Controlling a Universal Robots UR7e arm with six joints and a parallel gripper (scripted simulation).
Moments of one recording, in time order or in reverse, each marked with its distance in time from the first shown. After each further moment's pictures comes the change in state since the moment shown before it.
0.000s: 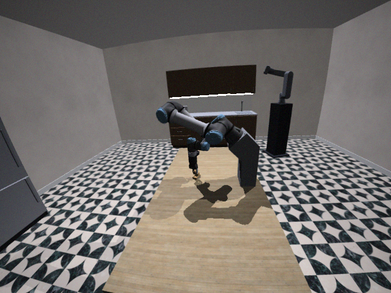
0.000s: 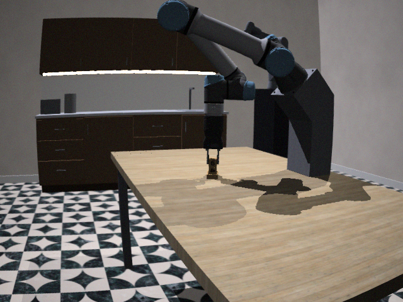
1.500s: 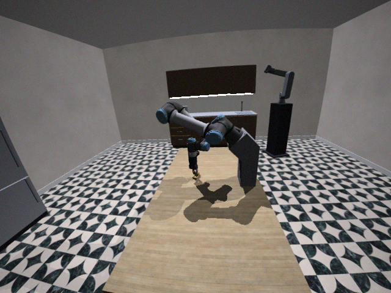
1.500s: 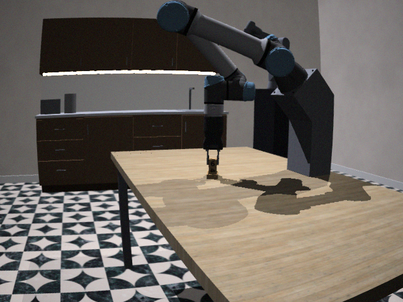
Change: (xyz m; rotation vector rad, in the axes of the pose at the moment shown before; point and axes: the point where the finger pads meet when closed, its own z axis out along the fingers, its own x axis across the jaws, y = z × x) arm 0.000 0.000 0.003 0.000 0.000 0.000
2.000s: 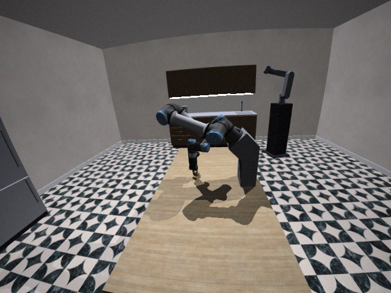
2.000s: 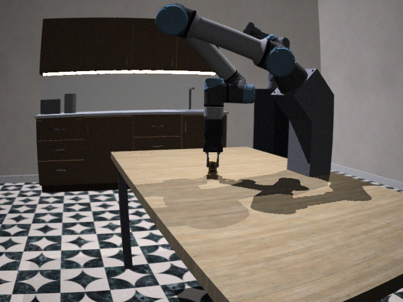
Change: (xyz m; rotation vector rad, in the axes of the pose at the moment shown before) arm 0.000 0.000 0.009 0.000 0.000 0.000
